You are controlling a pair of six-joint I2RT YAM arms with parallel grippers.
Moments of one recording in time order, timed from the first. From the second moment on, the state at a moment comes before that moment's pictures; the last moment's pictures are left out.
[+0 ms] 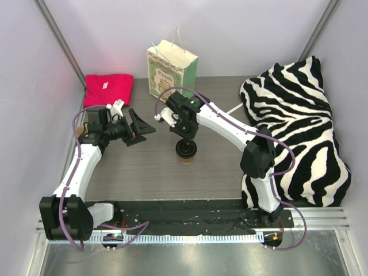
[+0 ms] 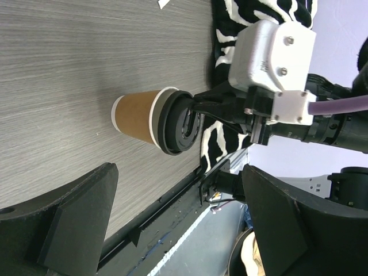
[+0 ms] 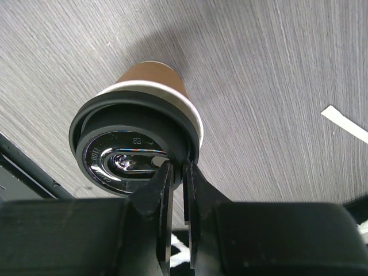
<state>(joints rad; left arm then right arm) -0.01 1.17 0.90 -0.40 0.82 -0.66 0.82 2.07 2.01 -1.21 -0.01 -0.35</state>
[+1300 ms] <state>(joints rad) -0.21 1.30 0.89 -0.20 0.98 -0.69 0.47 1.68 1.67 -0.93 -0.69 -0.10</state>
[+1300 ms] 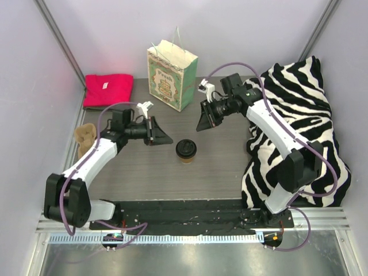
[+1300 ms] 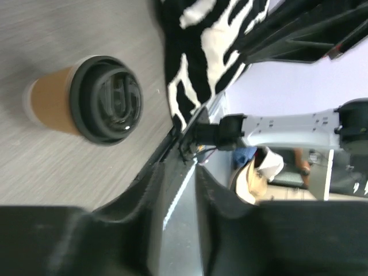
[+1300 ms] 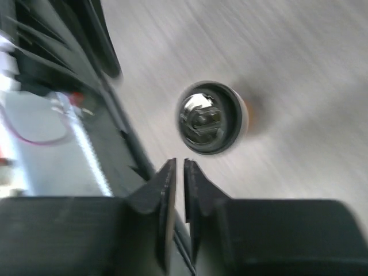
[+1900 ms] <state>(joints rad) -0.36 1.58 0.91 0.07 1.00 -0.80 0.46 1.72 1.14 -0.14 -1.07 0.56</state>
